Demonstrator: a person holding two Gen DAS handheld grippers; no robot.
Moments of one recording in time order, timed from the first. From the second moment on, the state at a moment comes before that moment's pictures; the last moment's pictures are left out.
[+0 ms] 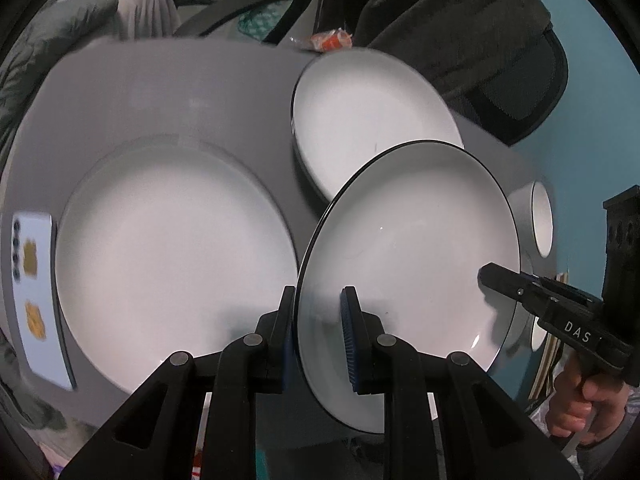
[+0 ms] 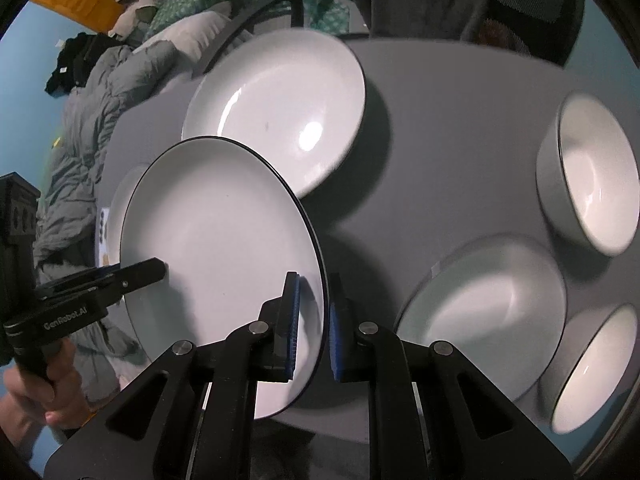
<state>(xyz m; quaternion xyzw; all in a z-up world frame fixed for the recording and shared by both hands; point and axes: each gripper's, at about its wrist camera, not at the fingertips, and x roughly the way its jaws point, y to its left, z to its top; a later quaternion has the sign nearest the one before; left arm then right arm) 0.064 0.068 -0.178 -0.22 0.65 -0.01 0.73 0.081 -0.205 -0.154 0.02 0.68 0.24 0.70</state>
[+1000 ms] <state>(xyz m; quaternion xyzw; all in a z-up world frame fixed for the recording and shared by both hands) 0.172 0.075 -0.200 -0.19 0.67 0.03 0.72 0.200 -0.172 -0.186 0.03 0.70 0.24 0.67</state>
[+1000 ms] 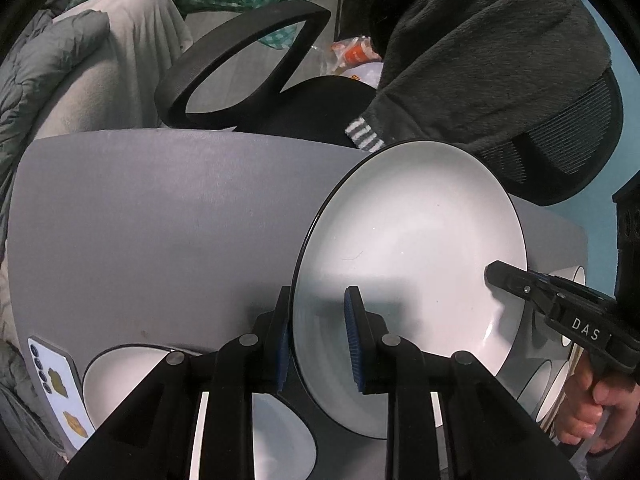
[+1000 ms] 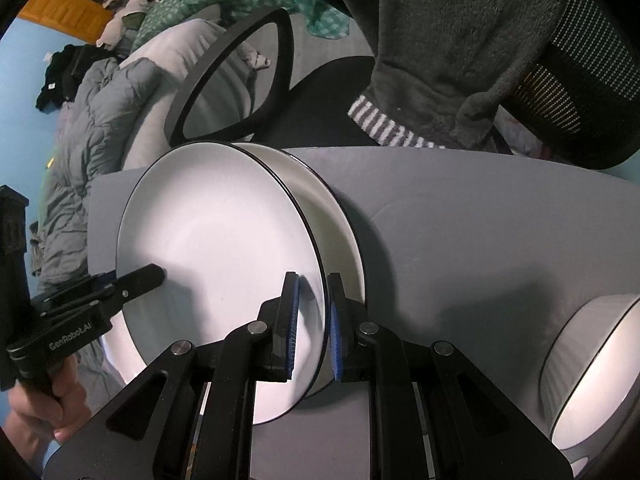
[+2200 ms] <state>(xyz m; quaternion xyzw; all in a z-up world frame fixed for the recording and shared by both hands) 0.164 0.075 -0.200 -0.16 0.66 0.03 0.73 0.211 -0.152 -0.173 -0.02 0.73 0.19 0.66</state>
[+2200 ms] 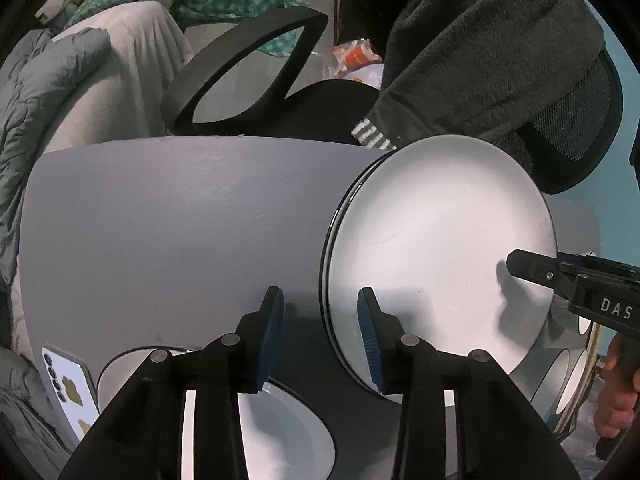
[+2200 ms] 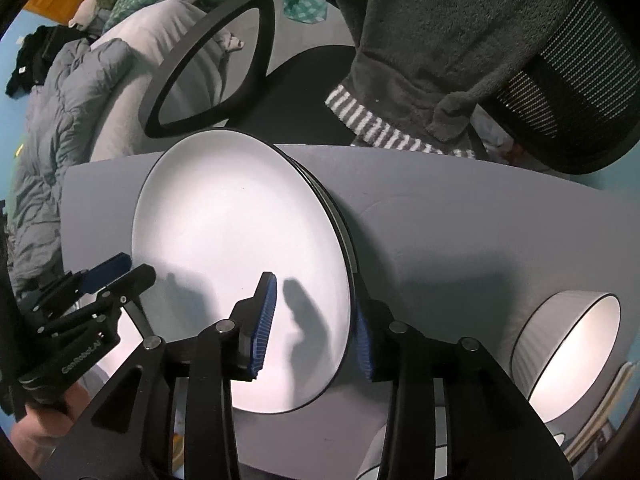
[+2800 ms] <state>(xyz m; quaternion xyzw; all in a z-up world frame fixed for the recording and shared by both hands) 0.124 0.086 -0.170 -0.16 0.63 0.04 0.76 0.189 -0.152 -0.145 -0.06 0.70 0.18 0.69</state>
